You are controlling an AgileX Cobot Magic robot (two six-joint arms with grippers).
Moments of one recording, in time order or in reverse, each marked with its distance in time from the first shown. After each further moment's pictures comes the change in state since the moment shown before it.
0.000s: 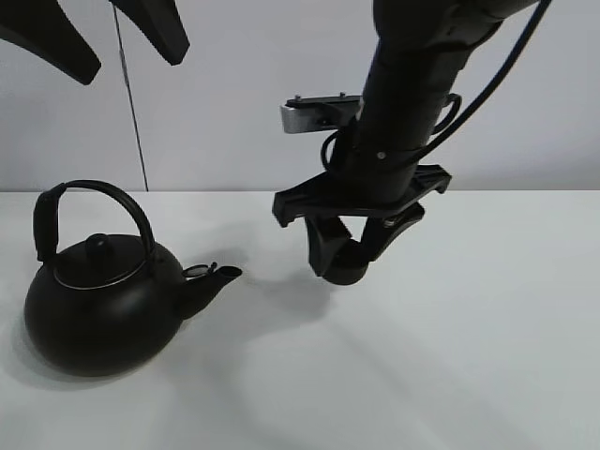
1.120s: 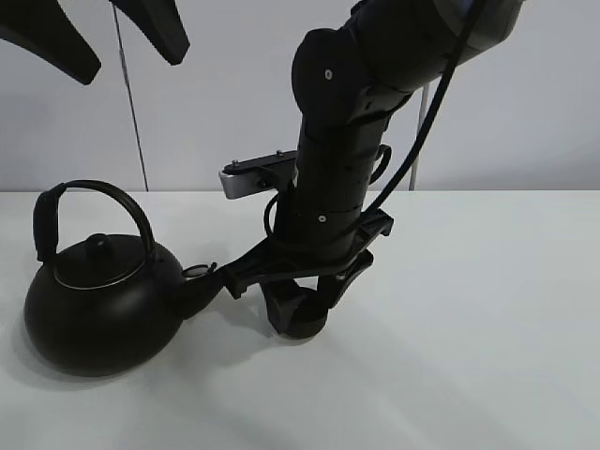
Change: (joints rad) left arm 0.000 0.000 0.000 0.000 0.000 0.000; right arm 0.131 0.154 -0.065 -0.041 -0.023 0.003
